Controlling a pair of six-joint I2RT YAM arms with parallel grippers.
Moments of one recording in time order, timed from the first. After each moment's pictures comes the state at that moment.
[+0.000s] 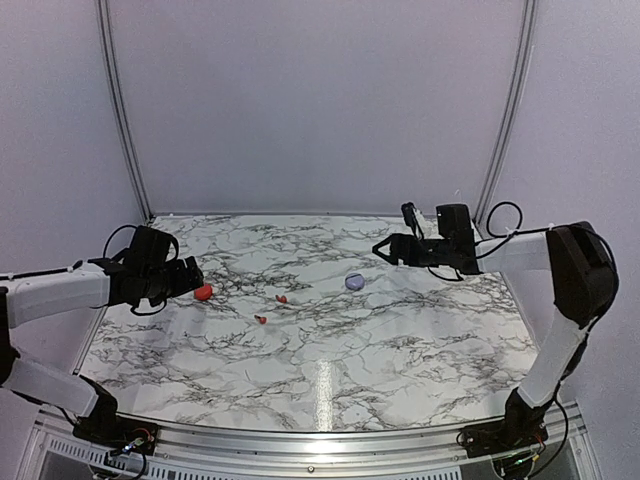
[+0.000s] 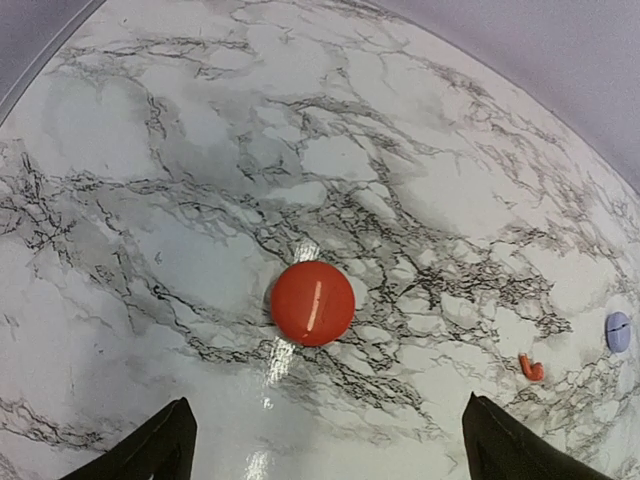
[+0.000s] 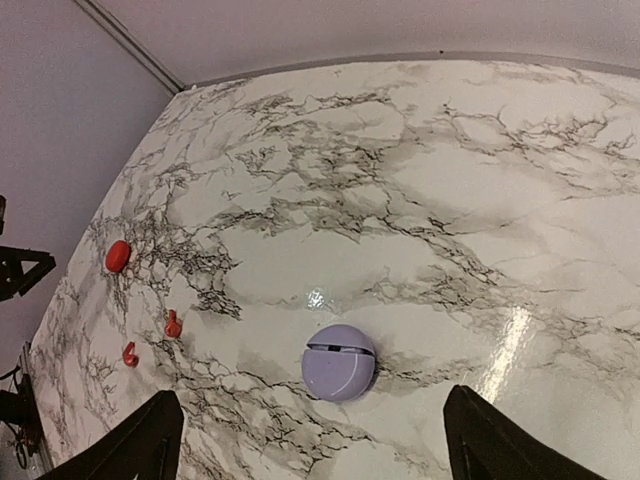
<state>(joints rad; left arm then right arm) -0.41 1.27 0.71 -0.22 -0.20 -0.67 0.31 1.79 1.03 0.19 -0.52 0.31</state>
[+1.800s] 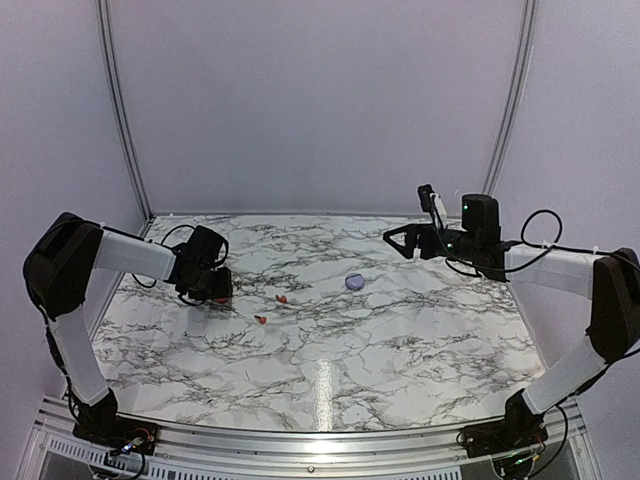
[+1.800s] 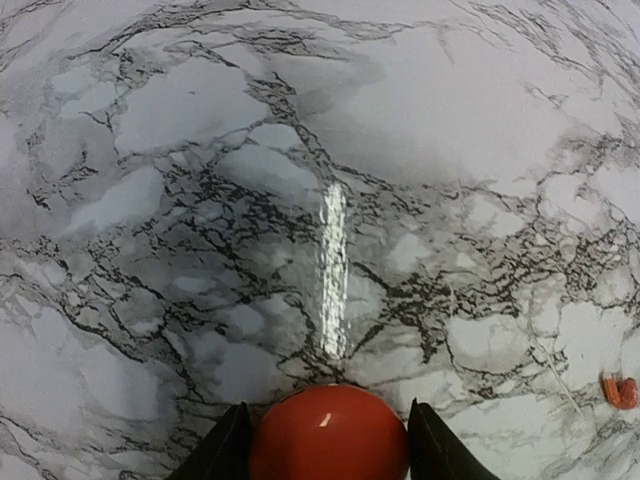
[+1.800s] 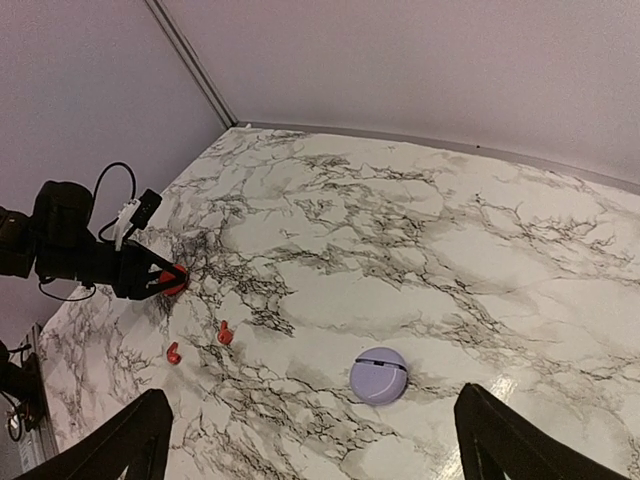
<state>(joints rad) -0.47 1.85 1.02 -0.16 -0.16 -0.49 0.31 1.47 0.90 0.21 -0.55 0.23</state>
